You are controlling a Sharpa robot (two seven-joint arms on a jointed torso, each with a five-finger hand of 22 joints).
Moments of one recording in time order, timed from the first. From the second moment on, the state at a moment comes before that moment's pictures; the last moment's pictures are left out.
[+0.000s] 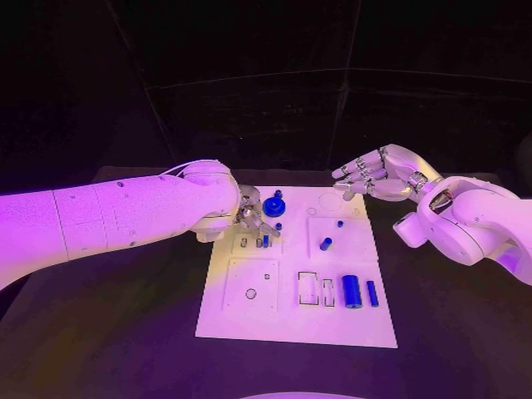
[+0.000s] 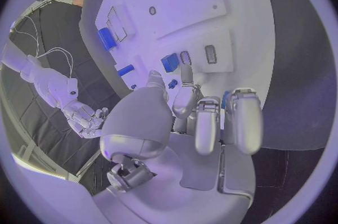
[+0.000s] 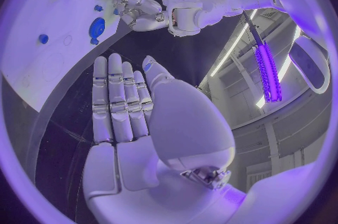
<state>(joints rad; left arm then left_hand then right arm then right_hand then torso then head) 1.40 -0.62 -0.19 1.40 -1.05 0.14 -0.61 1.10 0.05 -0.26 0.29 0.05 0.98 0.05 0.55 0.48 1.38 -0.02 1.23 1.17 1.46 -0.08 1.57 1.31 0.06 1.46 0.03 1.43 1.31 1.31 -0.89 -0.07 1.58 -0.68 -0.32 0.18 1.46 -0.02 0.10 0.09 0.16 1.01 0.19 0.07 0.07 1.21 0.11 0.11 0.10 1.27 0.06 0.16 0.25 0.18 0.93 0.16 0.54 0.38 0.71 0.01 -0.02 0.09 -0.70</state>
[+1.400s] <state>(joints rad) 1.40 -0.60 -0.19 1.39 -1.00 0.17 -0.59 1.37 0.17 -0.06 0.12 0.05 0.92 0.04 0.57 0.54 1.37 -0.02 1.23 1.17 1.47 -0.09 1.57 1.31 0.06 1.46 0.02 1.43 1.31 1.31 -0.86 -0.07 1.53 -0.70 -0.33 0.18 1.46 -0.03 0.15 0.07 0.28 1.01 0.19 0.07 0.07 1.21 0.11 0.11 0.07 1.28 0.06 0.11 0.24 0.18 0.93 0.17 0.52 0.36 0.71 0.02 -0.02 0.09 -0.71</state>
